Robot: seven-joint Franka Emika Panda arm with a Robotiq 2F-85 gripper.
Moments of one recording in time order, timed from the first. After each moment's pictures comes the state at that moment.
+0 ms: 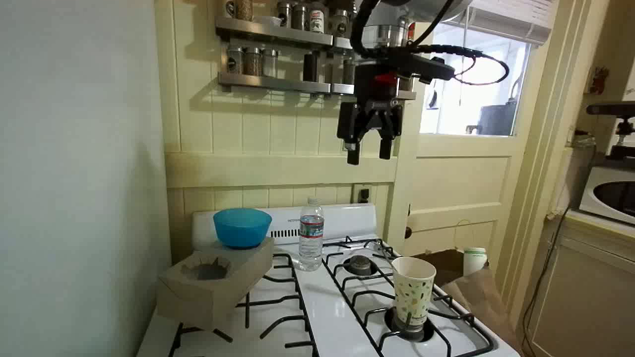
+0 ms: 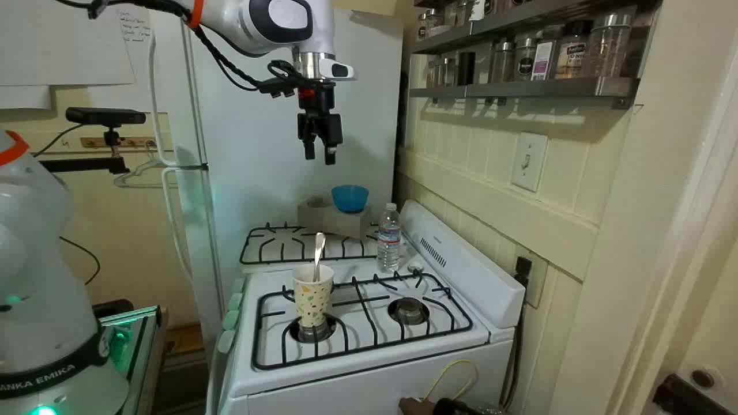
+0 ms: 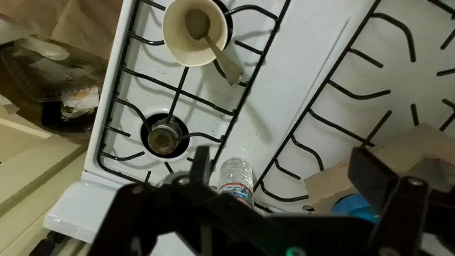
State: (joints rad) arm 0.10 -0.31 0.15 -2.16 -0.02 1.87 0.04
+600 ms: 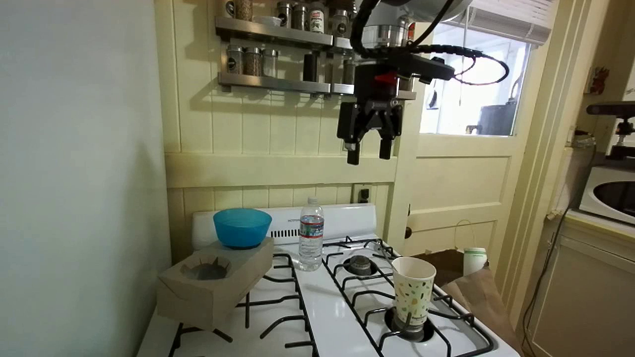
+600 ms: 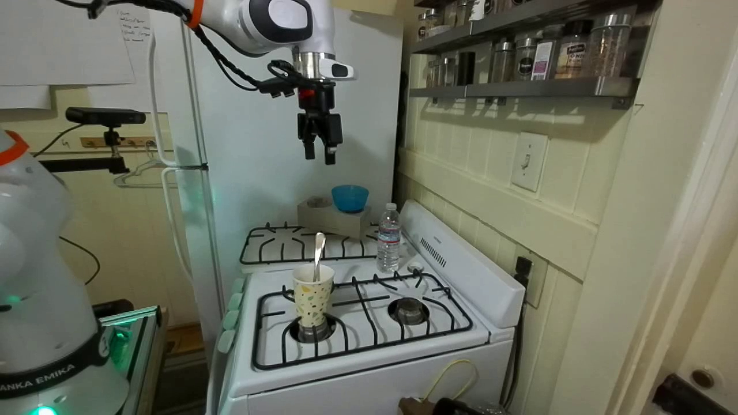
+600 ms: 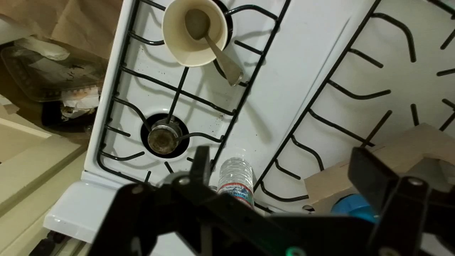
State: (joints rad) arm 0.10 -0.31 0.15 -2.16 -0.02 1.87 0.04
